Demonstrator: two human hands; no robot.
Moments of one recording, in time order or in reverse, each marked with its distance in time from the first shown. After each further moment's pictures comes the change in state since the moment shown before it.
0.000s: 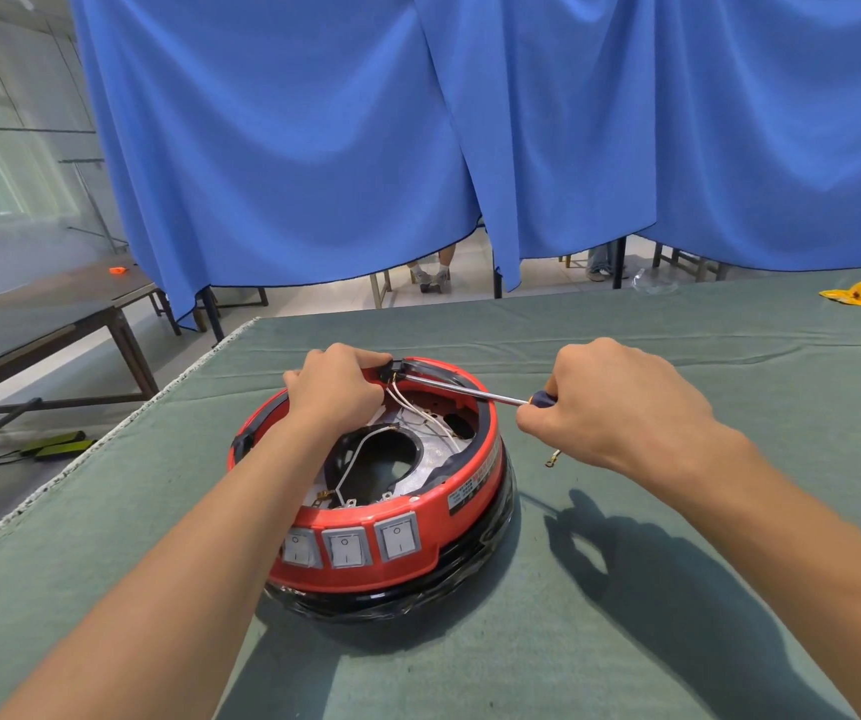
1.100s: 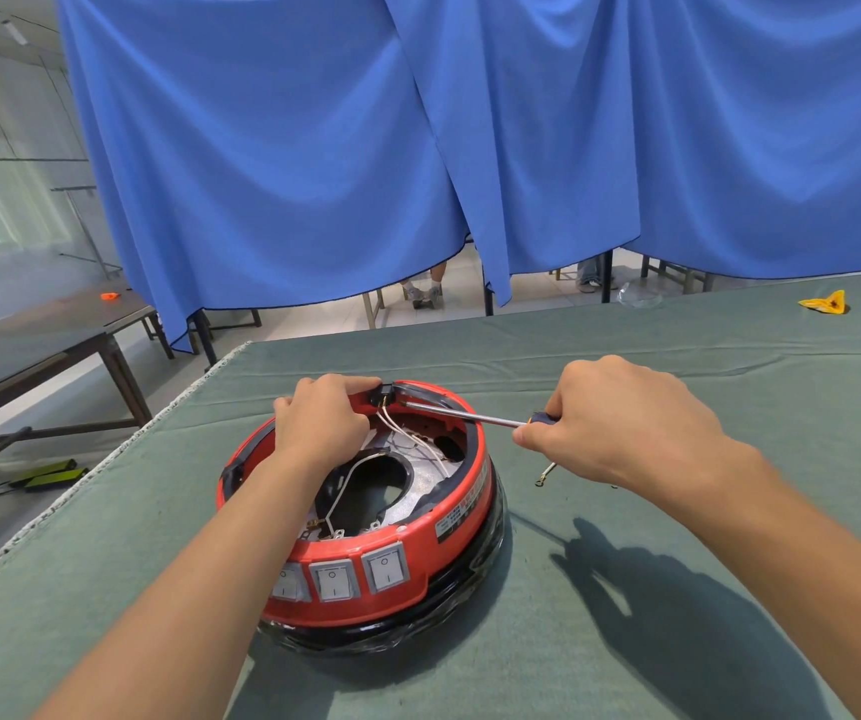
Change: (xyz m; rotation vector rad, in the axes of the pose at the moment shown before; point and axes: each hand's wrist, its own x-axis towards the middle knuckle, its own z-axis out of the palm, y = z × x) left_hand -0.003 -0.004 0.002 0.029 0.021 0.046; right_hand -0.004 0.009 -0.012 0.020 -0.077 0.099
